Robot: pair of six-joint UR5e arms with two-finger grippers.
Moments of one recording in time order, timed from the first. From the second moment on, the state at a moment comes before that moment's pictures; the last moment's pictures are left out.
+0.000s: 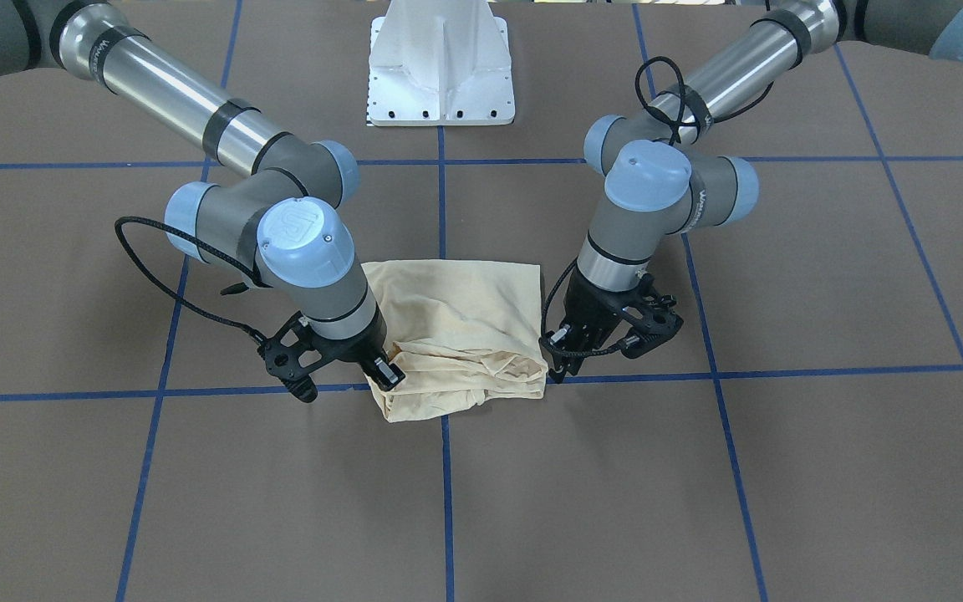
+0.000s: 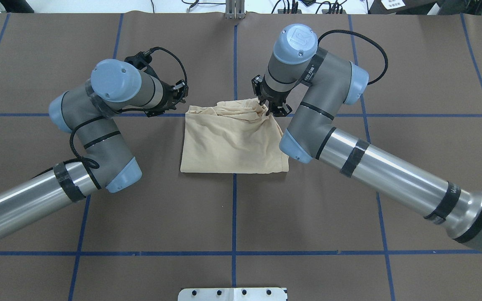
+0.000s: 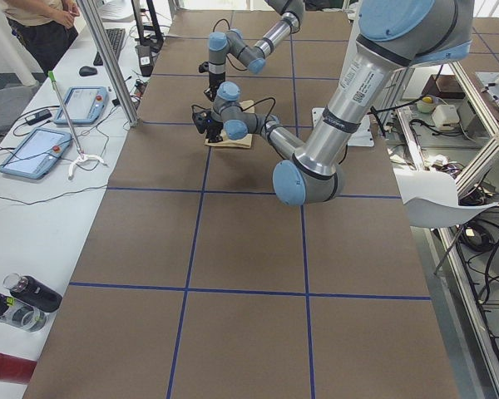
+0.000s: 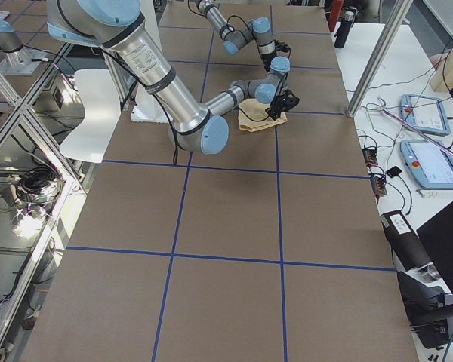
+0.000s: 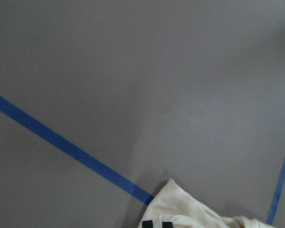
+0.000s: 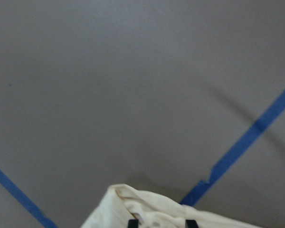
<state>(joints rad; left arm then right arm) -0.70 -2.22 -1.35 -2.17 -1.75 -1.71 0.73 -0.71 1.16 -1.22 2.01 1.92</state>
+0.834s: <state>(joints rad) -0.87 -2.14 -1.41 -2.20 -1.91 -1.31 0.90 -0.82 1.19 -1.20 2.13 1.62</state>
